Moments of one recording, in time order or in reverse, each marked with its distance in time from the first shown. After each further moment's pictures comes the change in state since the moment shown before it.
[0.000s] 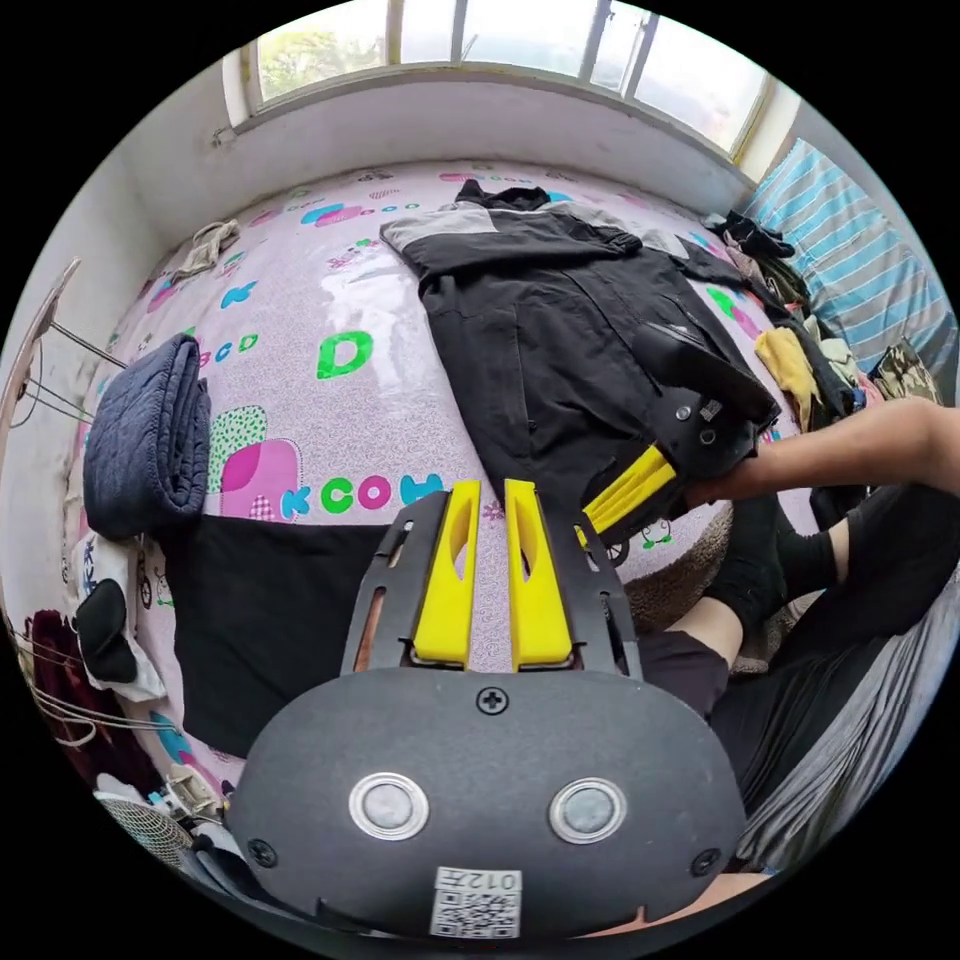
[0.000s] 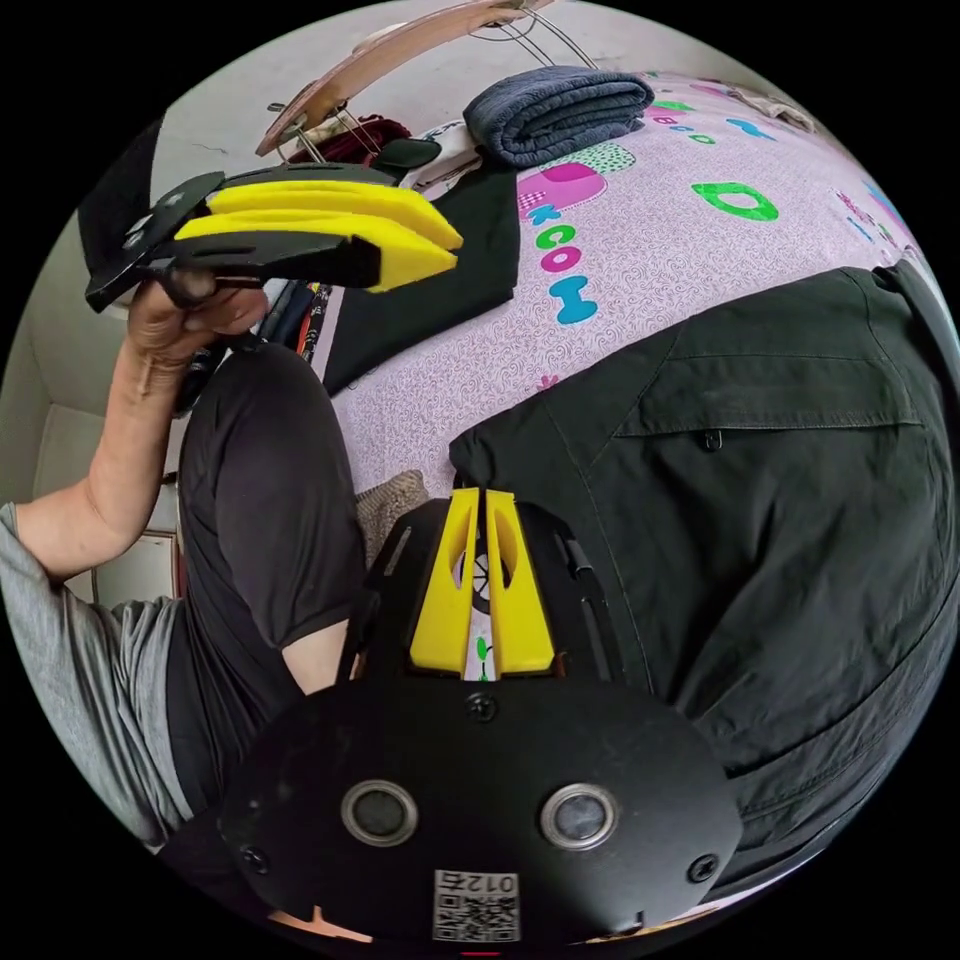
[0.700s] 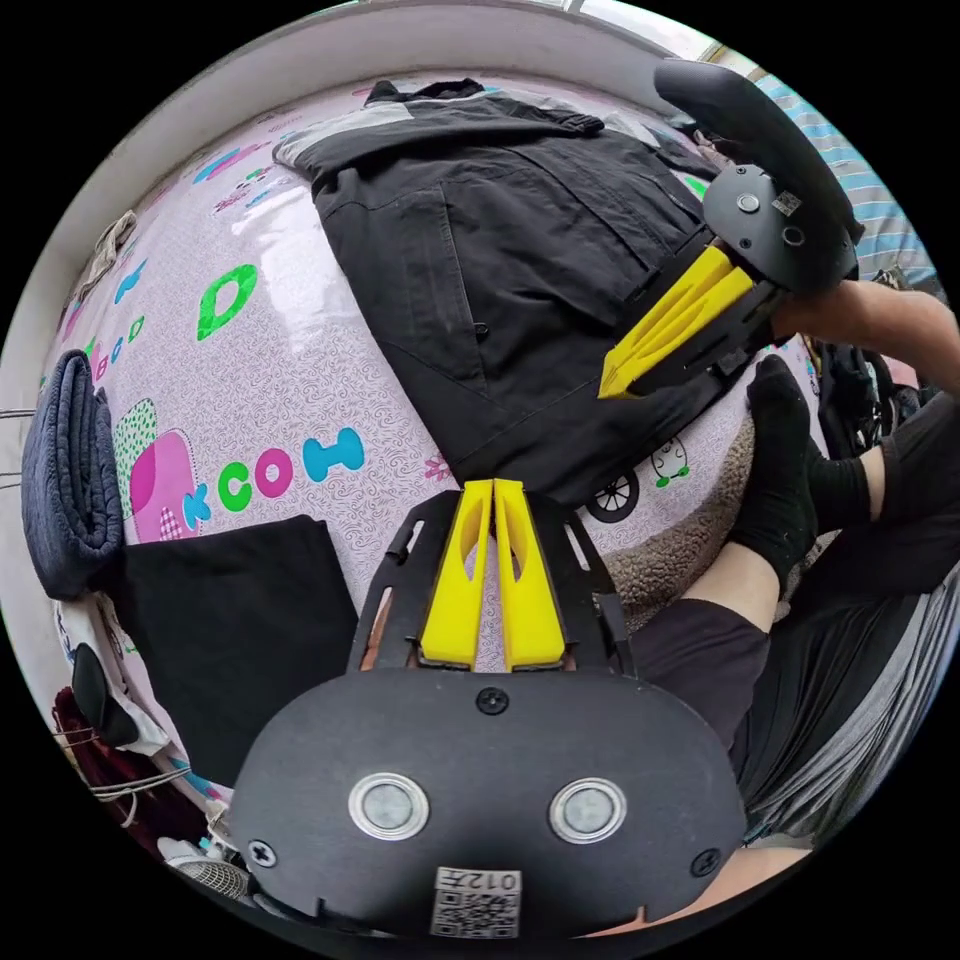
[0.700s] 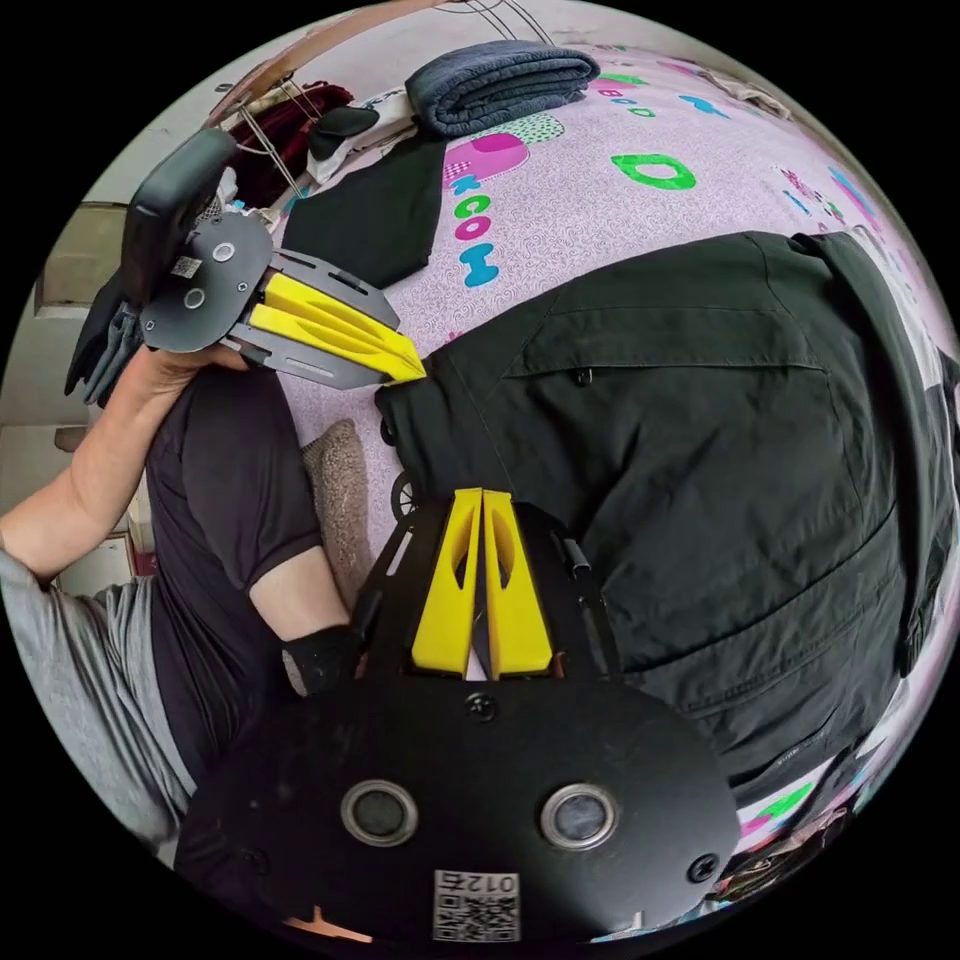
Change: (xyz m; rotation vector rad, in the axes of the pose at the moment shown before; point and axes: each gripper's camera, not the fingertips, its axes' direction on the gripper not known) left arm -0.003 -0.043 0.067 -0.205 0.087 0.147; right arm -0.121 -0.209 -0.079 -0.152 0.179 0.063
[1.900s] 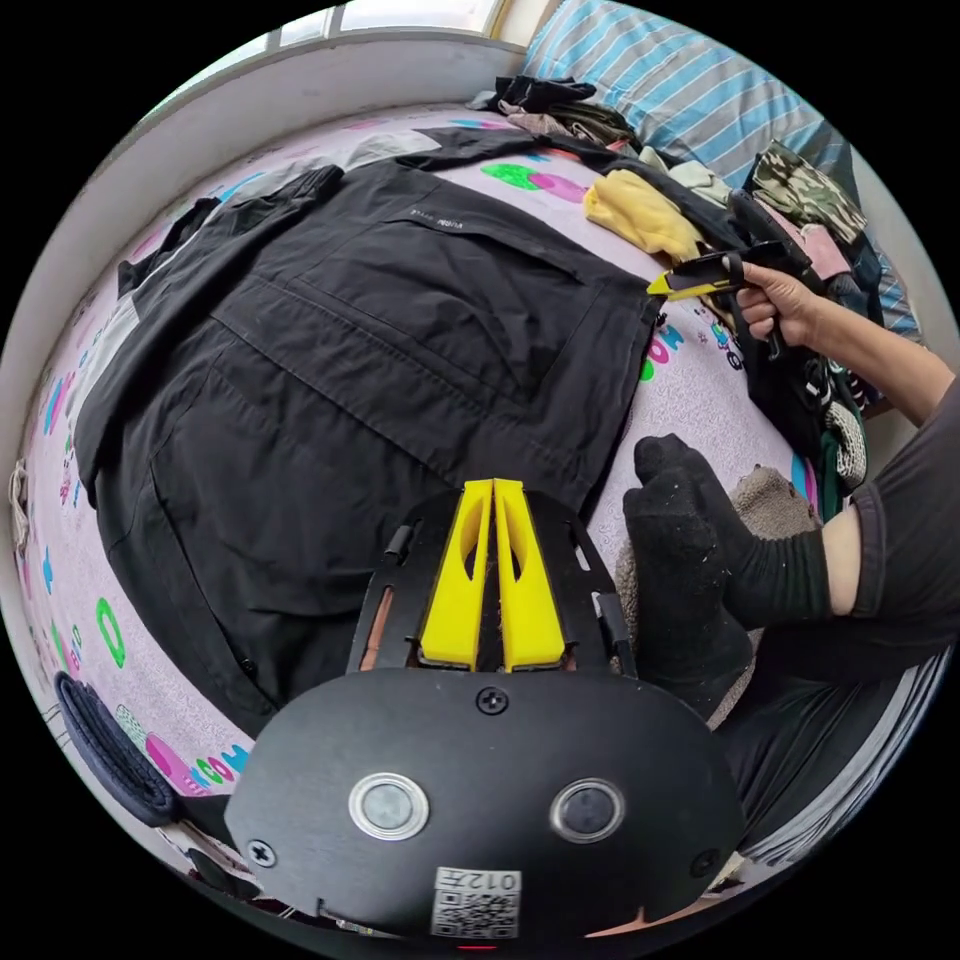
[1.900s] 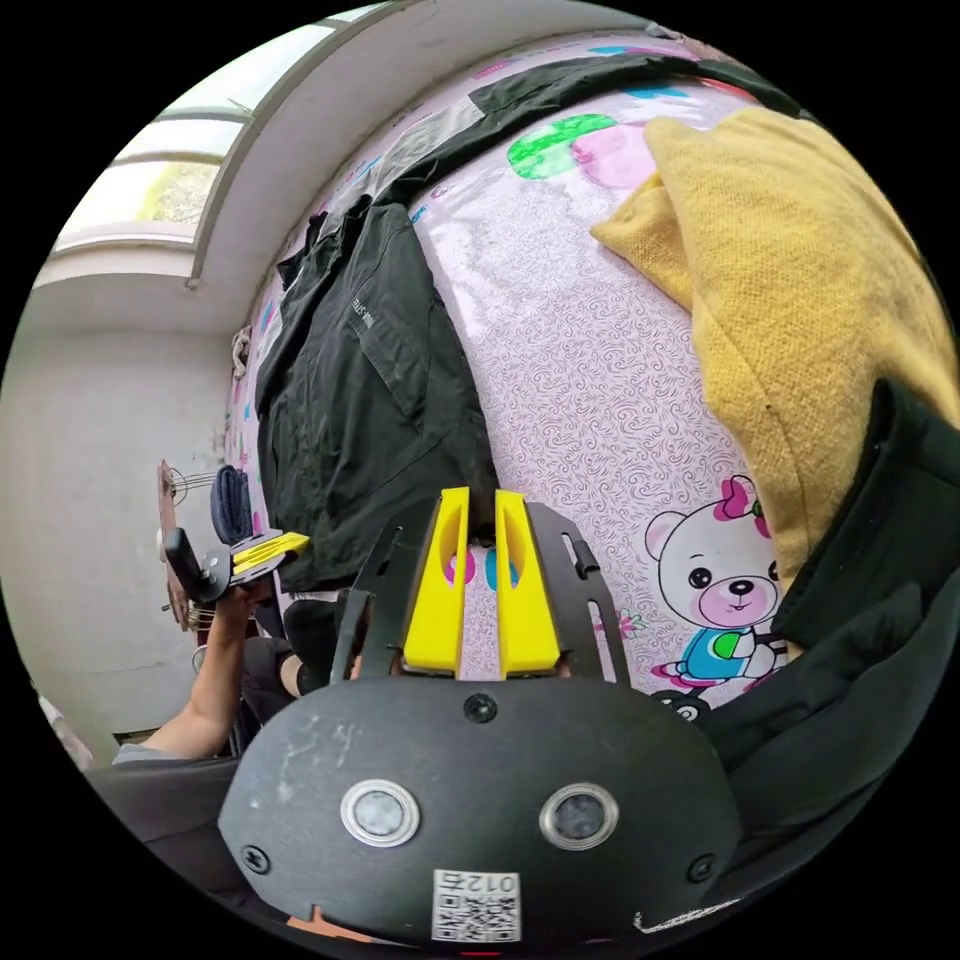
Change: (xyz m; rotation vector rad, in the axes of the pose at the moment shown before) left arm 0.141 -0.135 0.009 0.030 0.065 0.403; right arm -0.085 0.308 -0.280 0.659 -0.253 1.290
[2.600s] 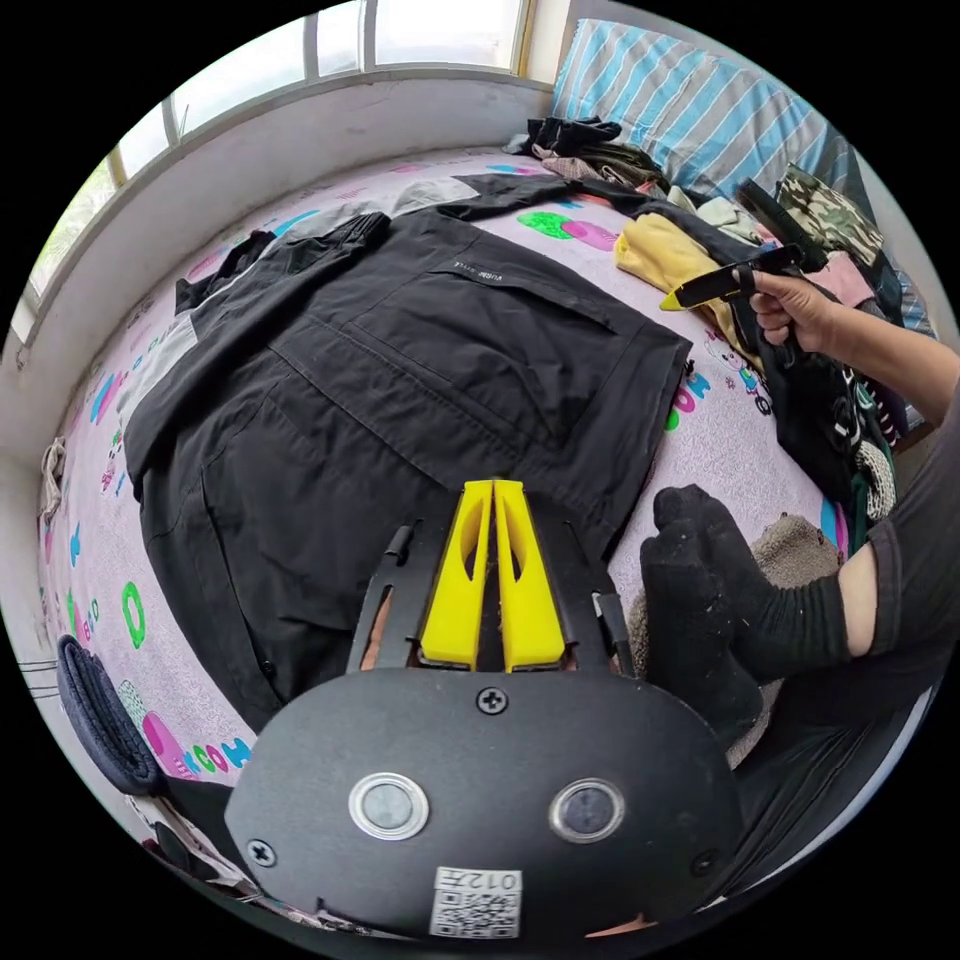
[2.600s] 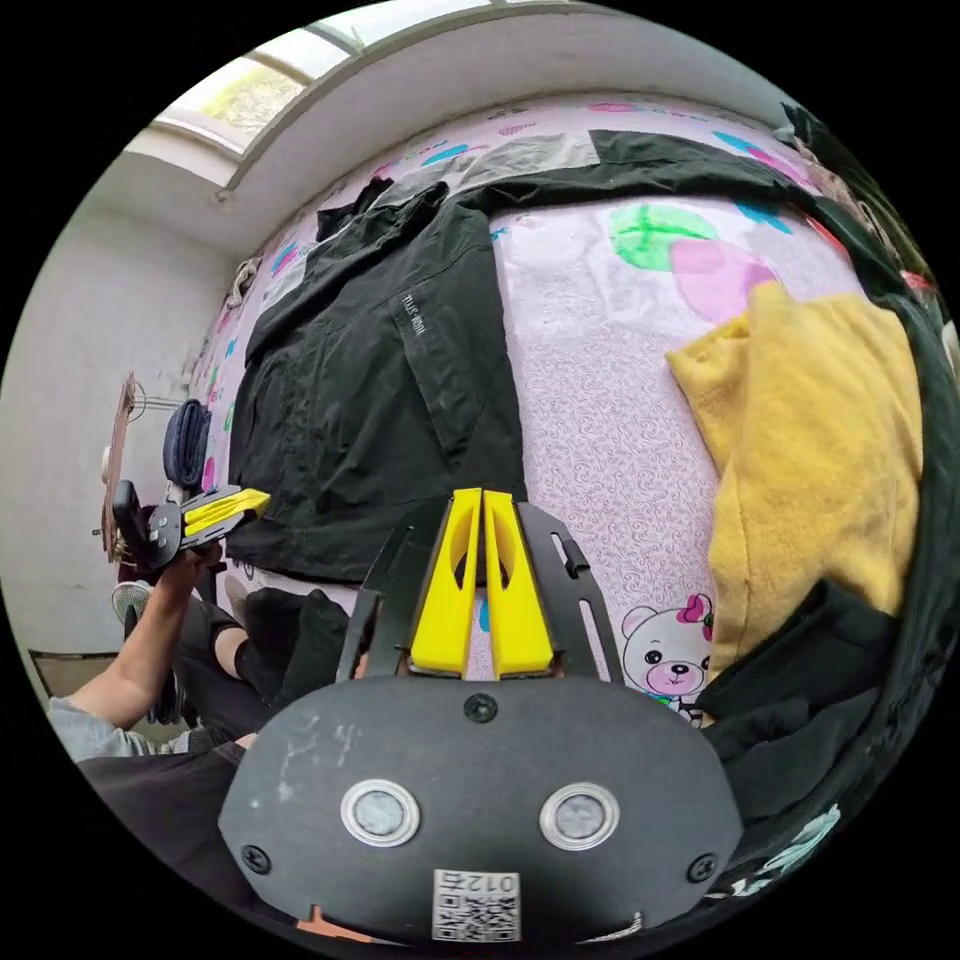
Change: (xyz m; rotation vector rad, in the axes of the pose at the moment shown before) left arm 0.014 0.019 -0.039 0.142 -0.124 -0.073; right arm -0.271 0.061 -0.014 -0.002 0.196 -0.266
